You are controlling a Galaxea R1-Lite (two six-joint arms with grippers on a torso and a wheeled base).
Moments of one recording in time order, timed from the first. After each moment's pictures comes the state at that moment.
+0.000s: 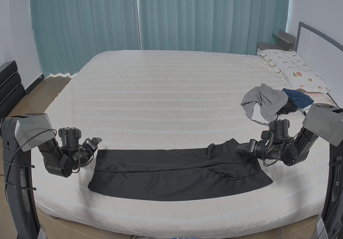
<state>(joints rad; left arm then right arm) 0.04 2.41 -0.83 -1.01 -0.05 -0.86 0.09 2.35 -0.90 -0.81 0.35 0.47</state>
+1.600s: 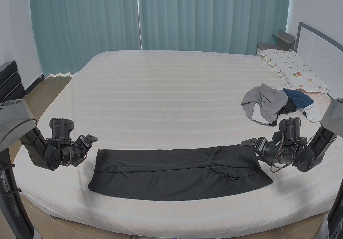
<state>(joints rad) 0.02 2.14 -0.73 -0.72 -0.05 -0.86 0.15 2.08 -0.65 -0.82 0.21 0.74</state>
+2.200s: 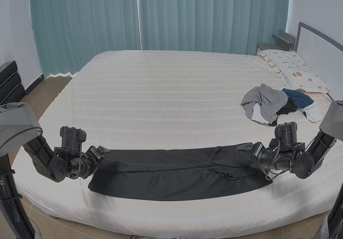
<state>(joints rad) -0.12 2.08 -0.61 -0.70 0.00 -0.93 0.23 2.06 -0.59 -0.83 0.18 0.90</state>
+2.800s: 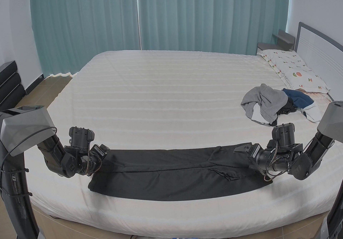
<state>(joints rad) -0.12 2.23 -0.76 -0.70 0.09 -0.99 0.25 2.07 -0.59 -0.83 0.16 0.90</state>
